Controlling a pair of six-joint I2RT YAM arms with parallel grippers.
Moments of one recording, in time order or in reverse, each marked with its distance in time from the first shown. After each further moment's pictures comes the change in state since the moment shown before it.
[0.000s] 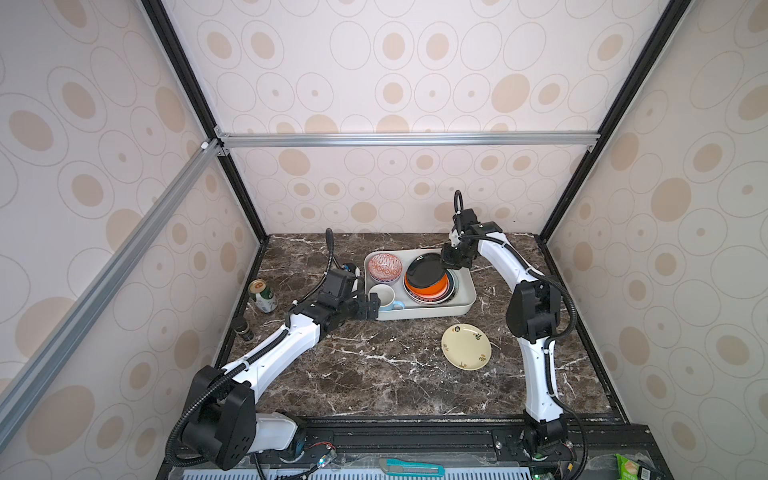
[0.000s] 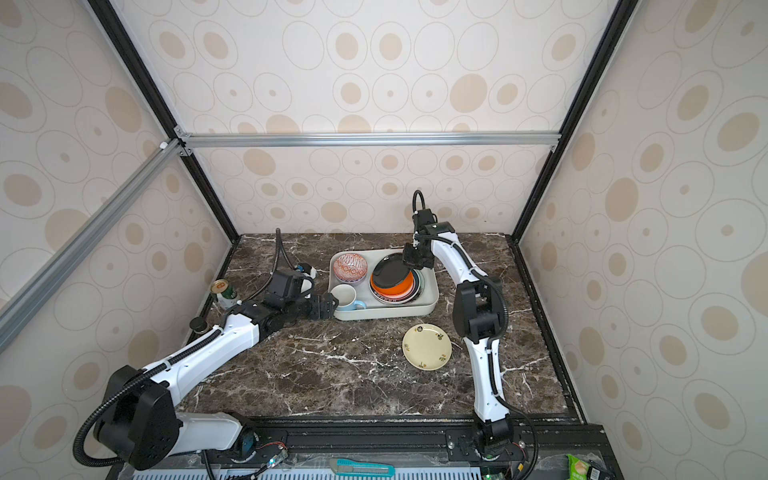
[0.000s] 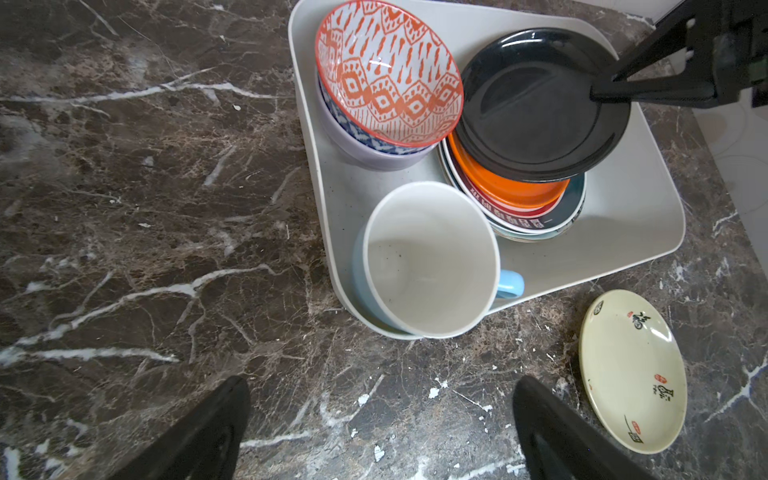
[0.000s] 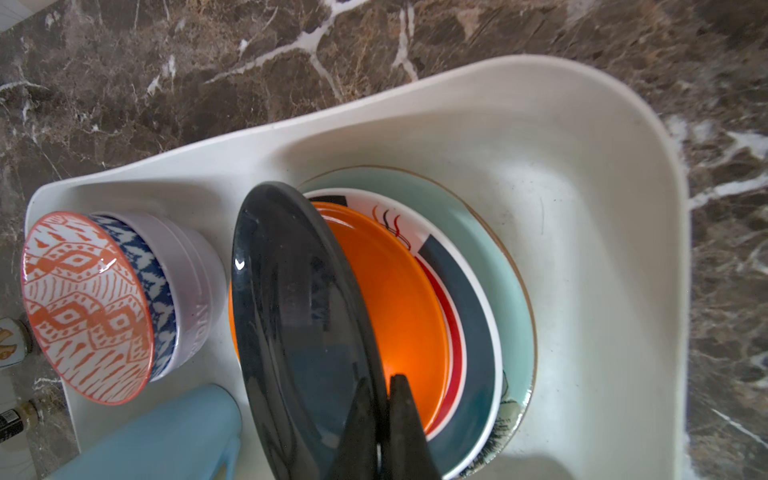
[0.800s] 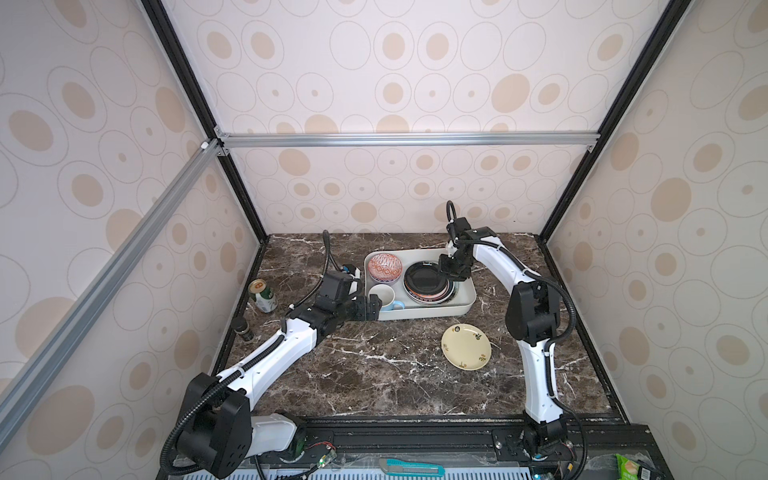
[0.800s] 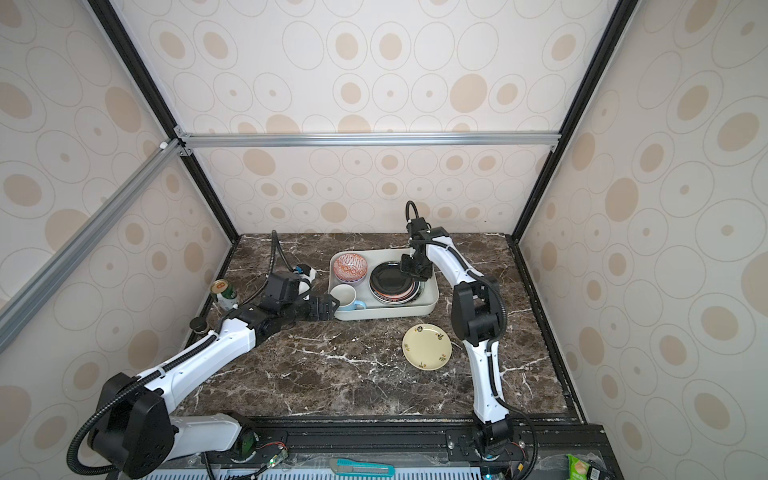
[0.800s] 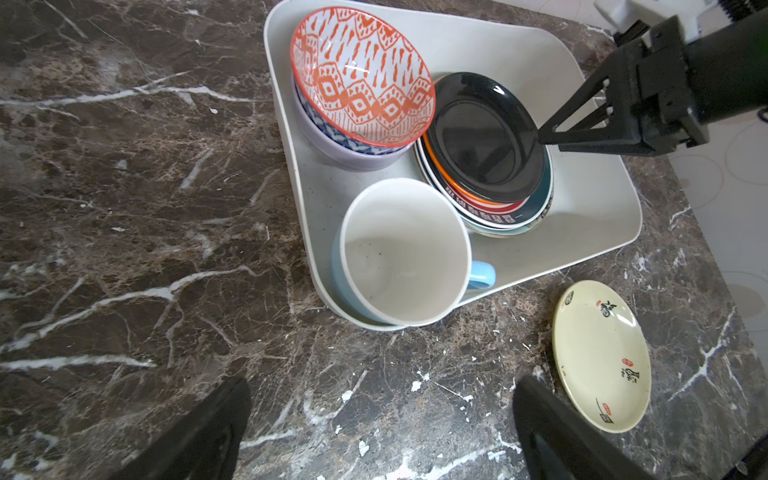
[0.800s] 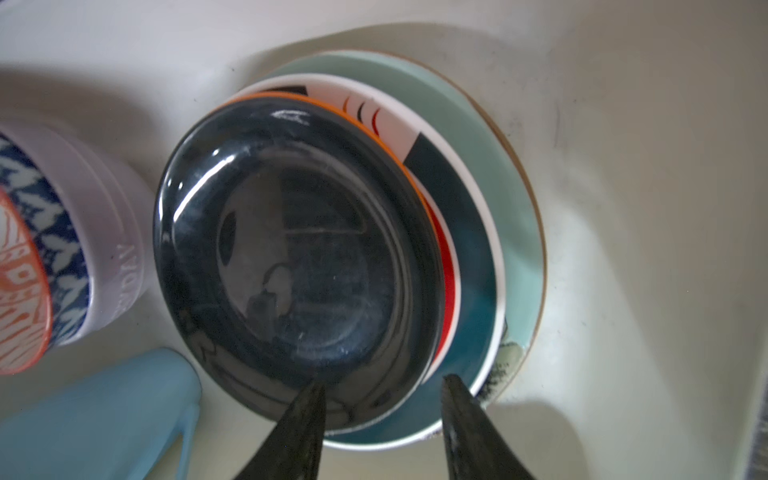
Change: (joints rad) left arm 0.002 -0.047 -0.036 0.028 0.064 0.000; right arm 0.039 -0.081 -0.139 -0.051 0.047 -0.021
